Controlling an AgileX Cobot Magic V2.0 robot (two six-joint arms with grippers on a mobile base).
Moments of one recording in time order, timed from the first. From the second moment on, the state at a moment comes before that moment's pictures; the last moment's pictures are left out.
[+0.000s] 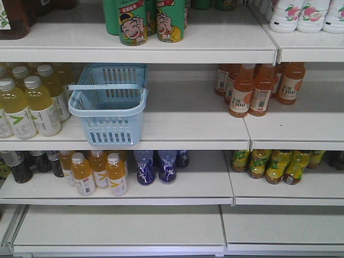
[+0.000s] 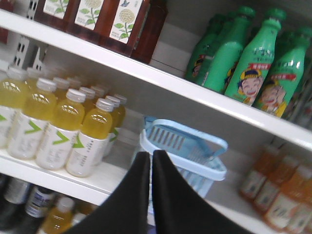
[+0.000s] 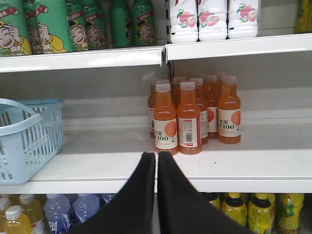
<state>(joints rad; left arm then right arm) 0.03 -0.01 0.03 -0.25 -0.05 -0.32 0.06 -0.01 0.03 0.06 0.02 -0.01</state>
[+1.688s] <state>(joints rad) 0.03 0.03 -0.56 -1.33 0.06 -0.50 0.06 -0.01 0.03 0.06 0.02 -0.01</state>
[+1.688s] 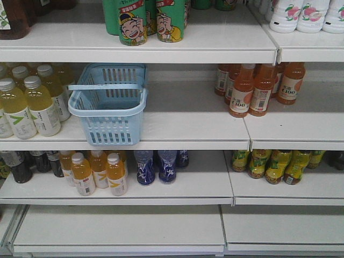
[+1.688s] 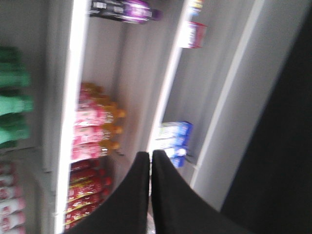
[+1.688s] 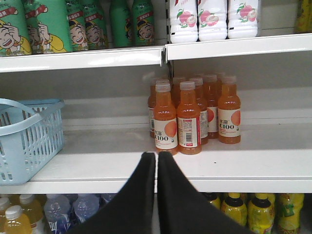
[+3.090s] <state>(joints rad) 0.03 1.36 -0.97 -1.60 0.65 0.65 0.06 -0.01 0.03 0.06 0.02 -0.01</state>
